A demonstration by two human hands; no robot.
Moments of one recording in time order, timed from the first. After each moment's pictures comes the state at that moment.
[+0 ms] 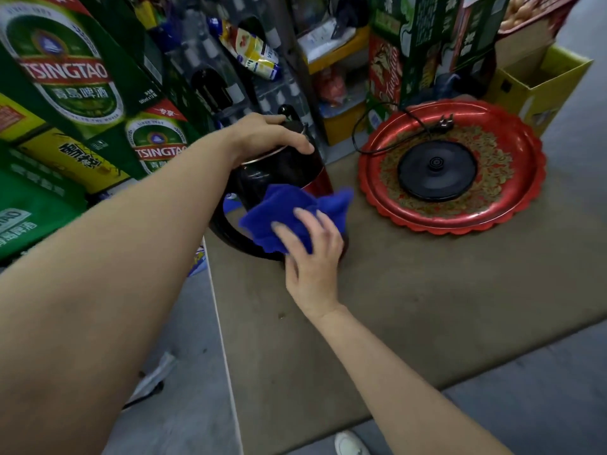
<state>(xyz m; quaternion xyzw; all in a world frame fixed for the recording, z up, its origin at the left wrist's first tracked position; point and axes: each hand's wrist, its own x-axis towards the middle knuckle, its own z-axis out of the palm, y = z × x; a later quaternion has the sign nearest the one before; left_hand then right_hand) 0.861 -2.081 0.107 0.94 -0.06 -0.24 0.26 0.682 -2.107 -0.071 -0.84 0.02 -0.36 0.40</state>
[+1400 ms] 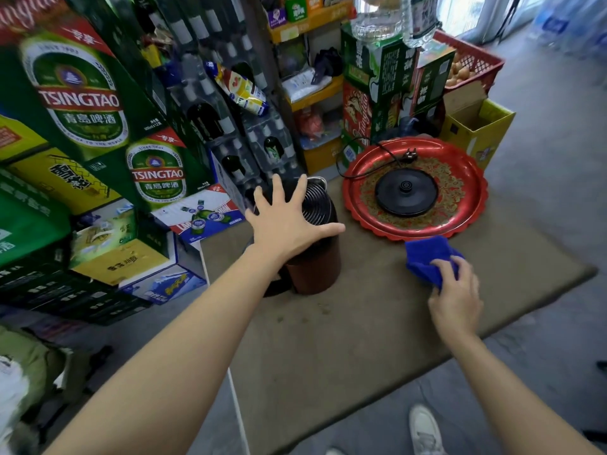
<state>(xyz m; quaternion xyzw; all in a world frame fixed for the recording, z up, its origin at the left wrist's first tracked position) 0.728 -2.069 0.077 0.98 -0.13 -0.12 0.07 0.558 -2.284 -0.101 -0.89 0.35 -0.15 0.24</state>
